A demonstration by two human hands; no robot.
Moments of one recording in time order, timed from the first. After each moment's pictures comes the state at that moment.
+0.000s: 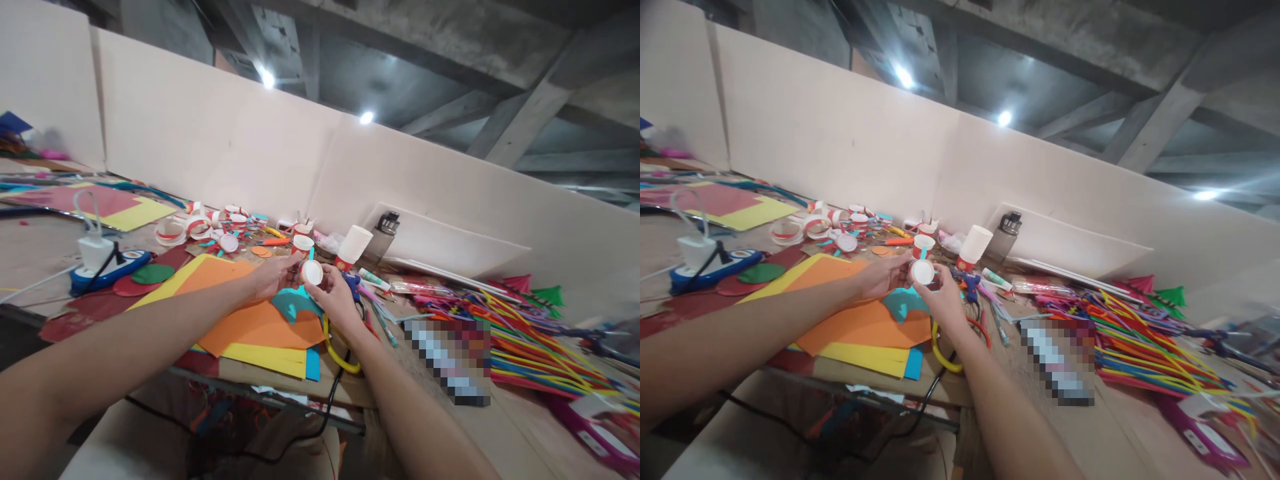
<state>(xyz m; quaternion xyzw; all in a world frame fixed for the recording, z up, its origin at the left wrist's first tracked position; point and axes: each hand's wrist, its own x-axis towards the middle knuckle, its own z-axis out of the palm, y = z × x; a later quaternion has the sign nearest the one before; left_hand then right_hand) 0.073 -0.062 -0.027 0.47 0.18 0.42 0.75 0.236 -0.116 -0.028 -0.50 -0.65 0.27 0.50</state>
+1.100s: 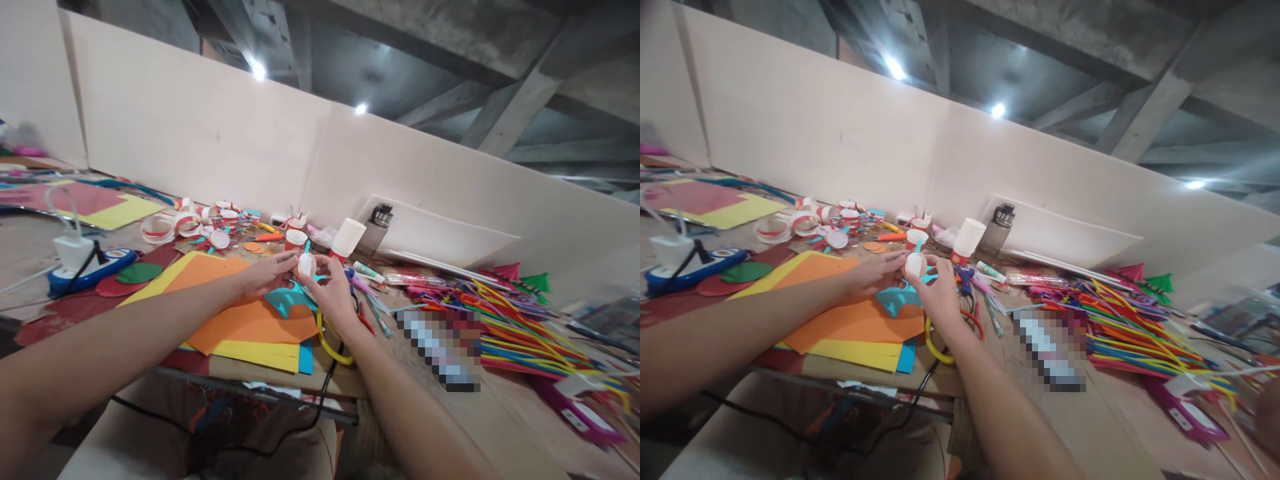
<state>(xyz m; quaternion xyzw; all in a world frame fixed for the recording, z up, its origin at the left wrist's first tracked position) 0.071 -0.068 -0.030 0.53 0.14 0.38 0.75 0.234 -0.130 -0.015 -0.52 -0.68 0.11 0.50</state>
